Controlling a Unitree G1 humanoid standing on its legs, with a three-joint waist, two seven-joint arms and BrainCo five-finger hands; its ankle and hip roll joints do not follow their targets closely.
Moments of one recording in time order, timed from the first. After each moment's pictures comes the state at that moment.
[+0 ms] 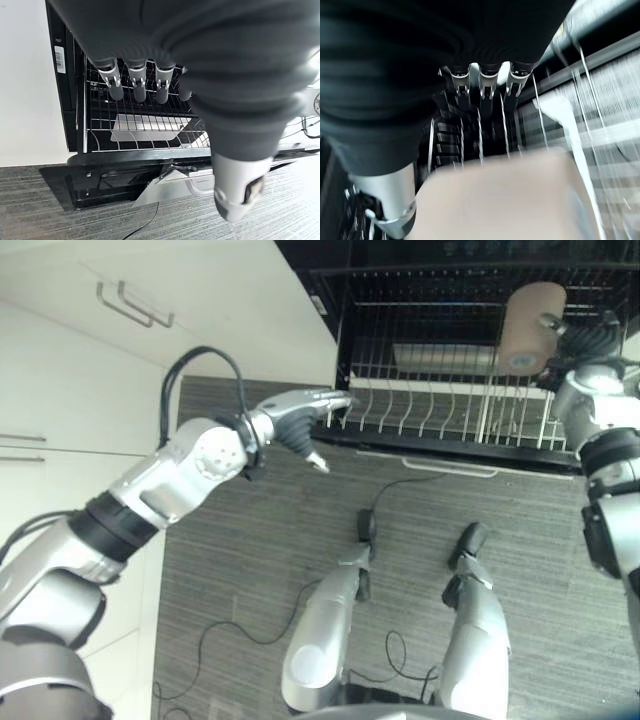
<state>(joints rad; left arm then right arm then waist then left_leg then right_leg) -0.90 0.99 -0.71 -0.03 0.13 -0.02 -0.27 -1.28 -0.66 0.25 1.13 0.52 0.07 -0.53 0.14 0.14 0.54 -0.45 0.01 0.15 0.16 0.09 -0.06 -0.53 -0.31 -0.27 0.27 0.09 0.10</state>
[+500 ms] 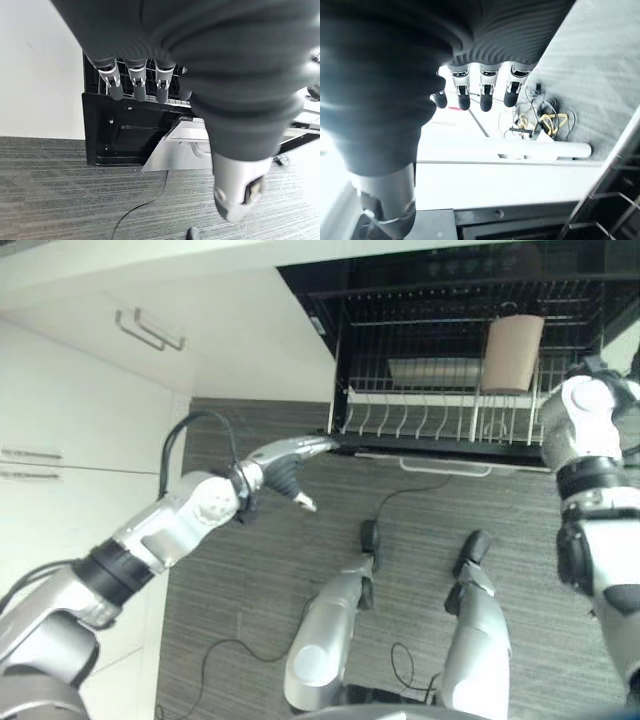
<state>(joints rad) -0.59 0.99 -0.63 -0.05 0.18 -0.04 -0.19 -1.06 -0.49 -0.03 0.83 0.45 -0.33 -1.17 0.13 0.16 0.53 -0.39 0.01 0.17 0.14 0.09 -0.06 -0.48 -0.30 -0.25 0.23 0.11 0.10</state>
